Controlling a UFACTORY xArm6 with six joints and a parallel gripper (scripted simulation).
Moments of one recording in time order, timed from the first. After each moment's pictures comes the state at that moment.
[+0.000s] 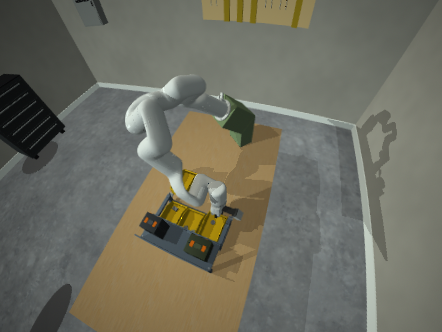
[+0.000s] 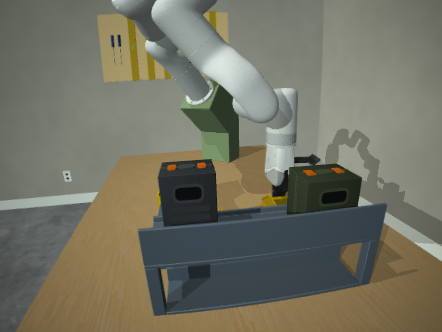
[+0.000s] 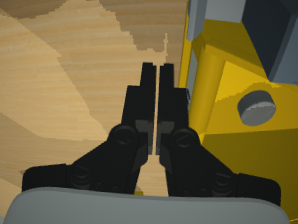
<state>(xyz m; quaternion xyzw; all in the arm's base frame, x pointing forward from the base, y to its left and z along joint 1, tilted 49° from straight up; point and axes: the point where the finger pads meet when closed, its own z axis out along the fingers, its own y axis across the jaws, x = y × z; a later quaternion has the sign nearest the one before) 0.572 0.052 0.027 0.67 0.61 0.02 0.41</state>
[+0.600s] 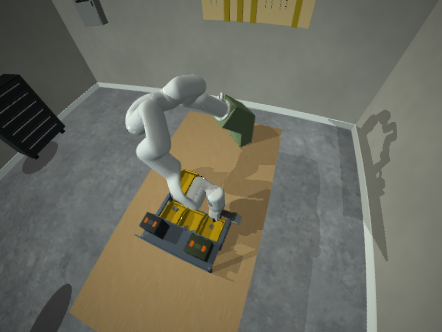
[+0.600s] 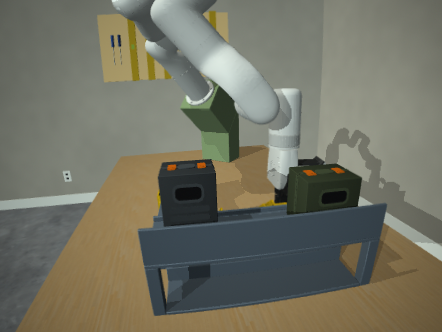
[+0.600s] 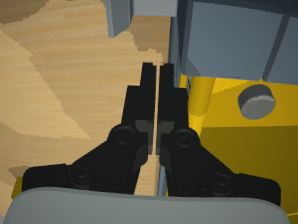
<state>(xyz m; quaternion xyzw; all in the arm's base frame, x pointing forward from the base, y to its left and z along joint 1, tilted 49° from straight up) 0.590 0.054 0.040 0.67 0.61 0.02 0.41</state>
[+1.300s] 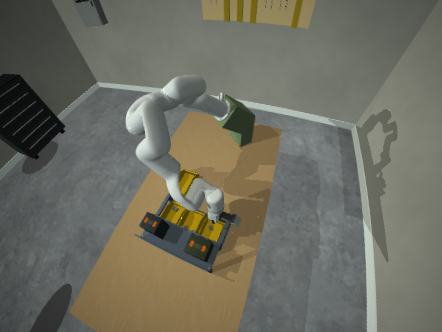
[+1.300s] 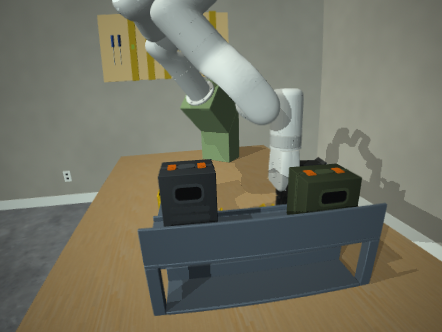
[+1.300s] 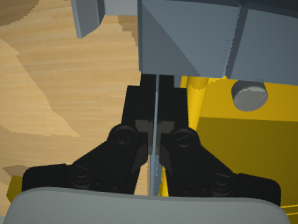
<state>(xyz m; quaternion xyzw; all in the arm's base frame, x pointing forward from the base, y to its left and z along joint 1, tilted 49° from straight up) 0.597 0.055 0.045 0.67 0.61 0.02 0.41</state>
